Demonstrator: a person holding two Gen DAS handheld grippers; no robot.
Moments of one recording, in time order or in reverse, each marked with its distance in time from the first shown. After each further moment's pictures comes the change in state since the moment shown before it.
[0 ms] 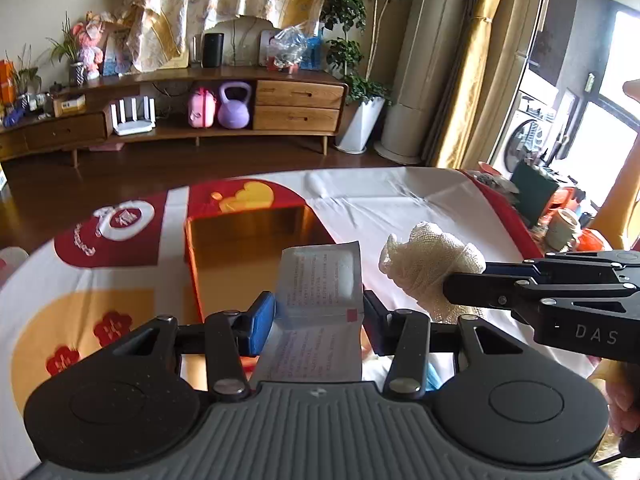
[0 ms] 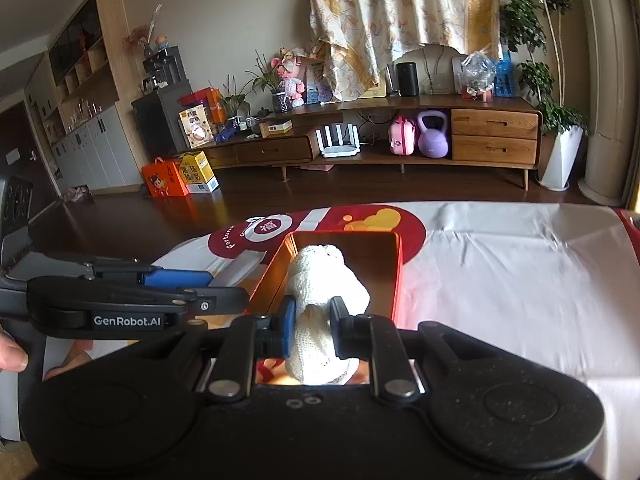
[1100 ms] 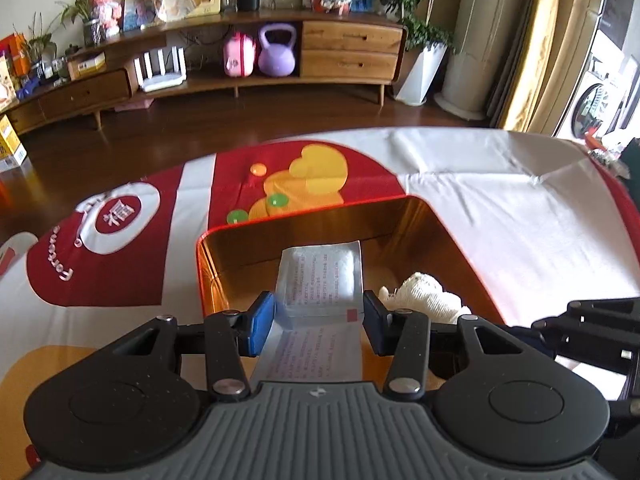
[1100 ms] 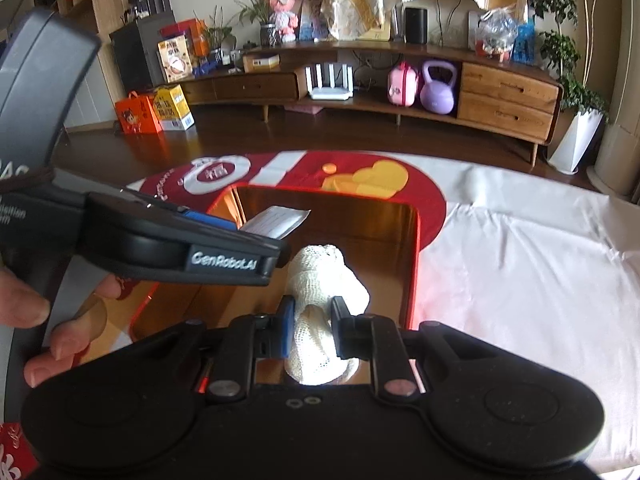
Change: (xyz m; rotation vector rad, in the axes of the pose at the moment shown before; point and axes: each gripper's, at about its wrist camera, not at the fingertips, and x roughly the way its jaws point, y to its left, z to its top) left arm 0.187 0.060 0.043 -0.020 0.183 0.143; right arm 0.166 -0.018 -0.001 -0.069 0.192 -0.062
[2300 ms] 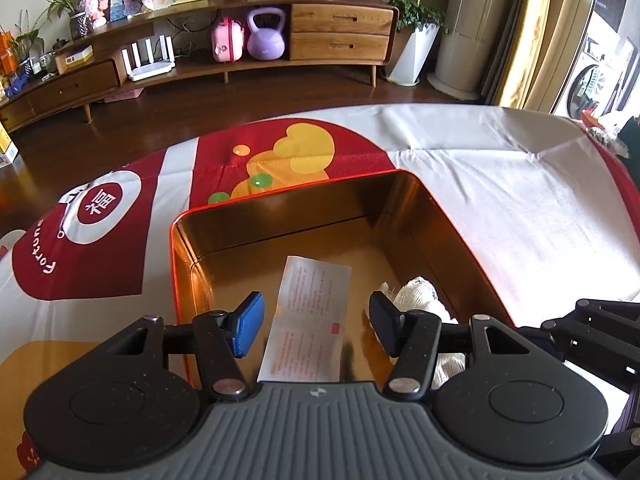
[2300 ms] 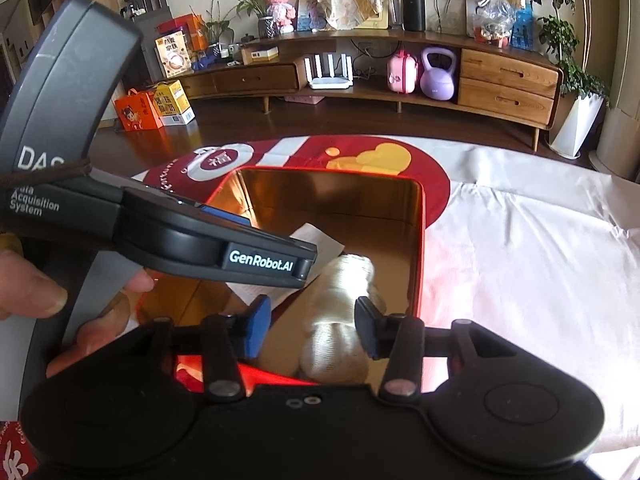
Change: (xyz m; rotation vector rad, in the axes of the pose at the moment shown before) left arm 0.004 -0.011 -0.004 0.028 0.039 -0.017; right arm -0.014 0.004 -0.007 0.026 0.007 0.016
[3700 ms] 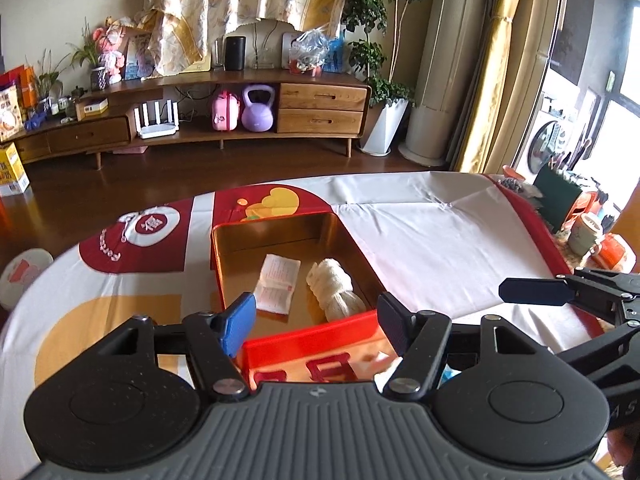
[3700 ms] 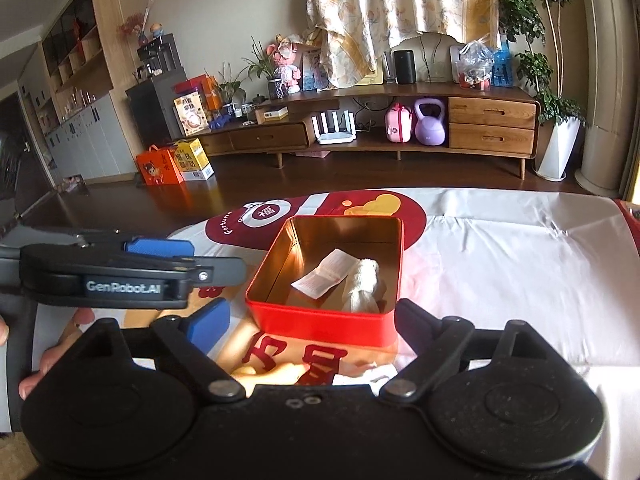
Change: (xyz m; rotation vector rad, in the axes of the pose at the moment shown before) left arm -0.193 -0.025 -0.080 -0.025 -0.225 -0.061; right arm -0.154 0.016 -0.037 0.064 -0.171 0.046
